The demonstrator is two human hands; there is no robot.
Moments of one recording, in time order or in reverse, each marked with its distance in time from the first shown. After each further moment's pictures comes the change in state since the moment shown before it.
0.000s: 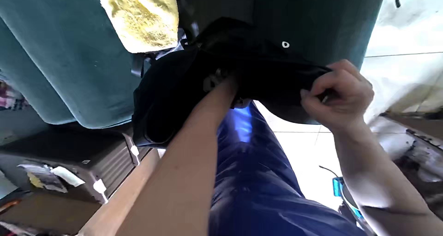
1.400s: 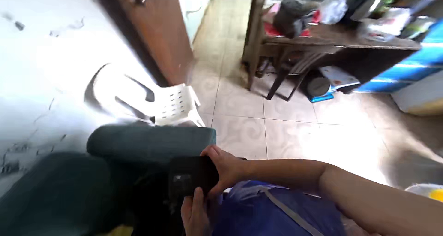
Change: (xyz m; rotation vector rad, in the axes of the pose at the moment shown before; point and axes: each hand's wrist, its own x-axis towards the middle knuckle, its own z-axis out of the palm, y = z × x) left_hand -0.376 0.036 -0.021 -0.269 -0.493 0.952; right_hand -0.146 -0.284 0.000 -0.050 0.505 0.618
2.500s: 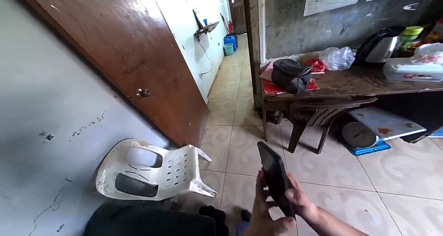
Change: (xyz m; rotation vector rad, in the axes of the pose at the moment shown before) left_hand 0.156 -0.088 0.348 0.068 -0.863 0.196; right_hand -0.058 0.177 -0.291 0.828 0.589 -0.452
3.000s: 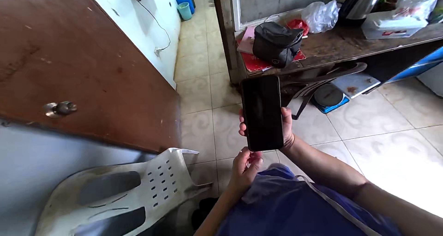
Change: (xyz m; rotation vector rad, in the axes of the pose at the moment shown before) left_hand 0.186 -0.018 -0.117 0.062 -0.213 0.013; right_hand 0.225 0.049 -0.087 0.758 -0.227 0.108
